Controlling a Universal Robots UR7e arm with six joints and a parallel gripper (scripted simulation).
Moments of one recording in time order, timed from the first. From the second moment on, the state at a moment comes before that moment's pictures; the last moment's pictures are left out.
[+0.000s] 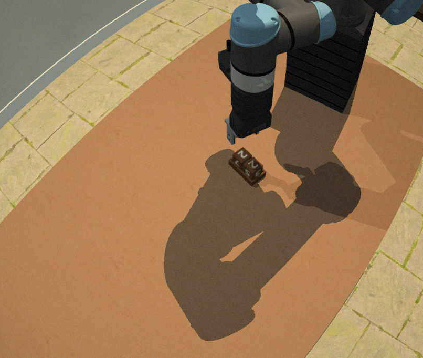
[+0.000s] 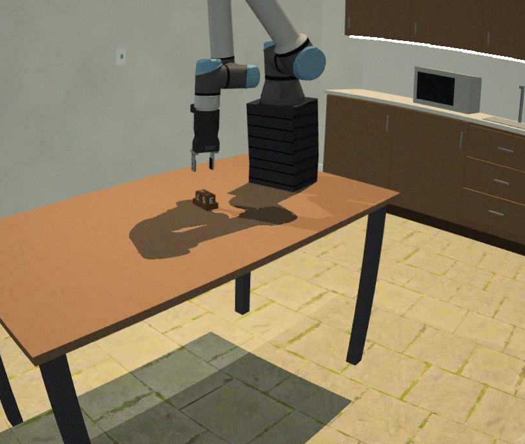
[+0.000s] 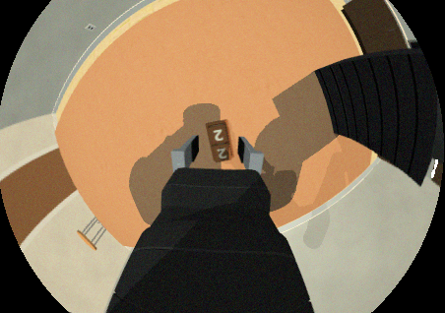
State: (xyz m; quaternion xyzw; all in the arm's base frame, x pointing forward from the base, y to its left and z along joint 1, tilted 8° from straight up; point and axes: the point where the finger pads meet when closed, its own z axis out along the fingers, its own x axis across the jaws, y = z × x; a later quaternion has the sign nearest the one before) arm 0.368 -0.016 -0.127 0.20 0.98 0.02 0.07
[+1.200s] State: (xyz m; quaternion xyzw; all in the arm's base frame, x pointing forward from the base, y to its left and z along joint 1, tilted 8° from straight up) arm 0.371 -0.013 -0.132 0.09 0.99 0.02 0.07
